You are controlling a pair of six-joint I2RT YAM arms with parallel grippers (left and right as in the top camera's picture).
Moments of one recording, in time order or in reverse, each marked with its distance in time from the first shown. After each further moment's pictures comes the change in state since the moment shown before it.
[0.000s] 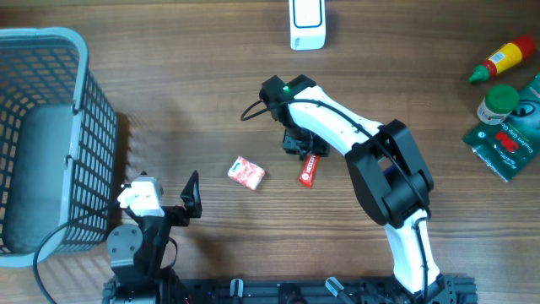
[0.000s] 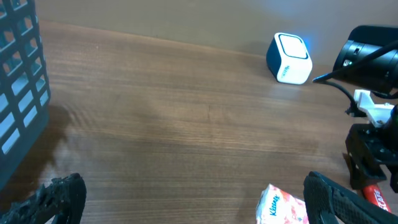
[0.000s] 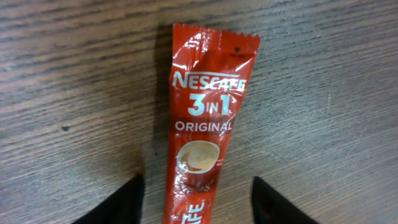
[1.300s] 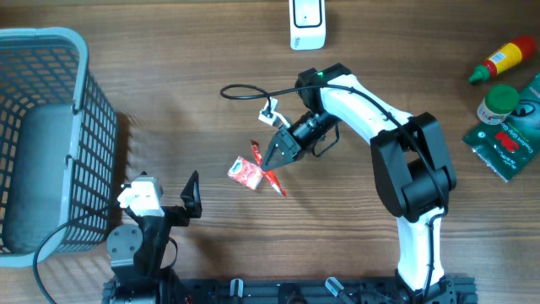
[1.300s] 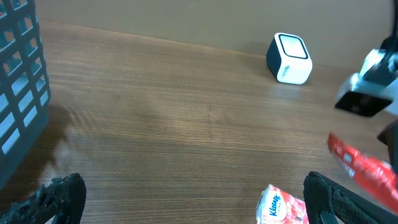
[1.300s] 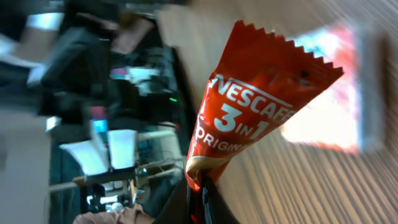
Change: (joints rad) left arm 0.000 0.000 0.000 -0.001 0.000 0.000; right arm -0.157 -0.040 -0.059 -0.113 -1.363 -1.342
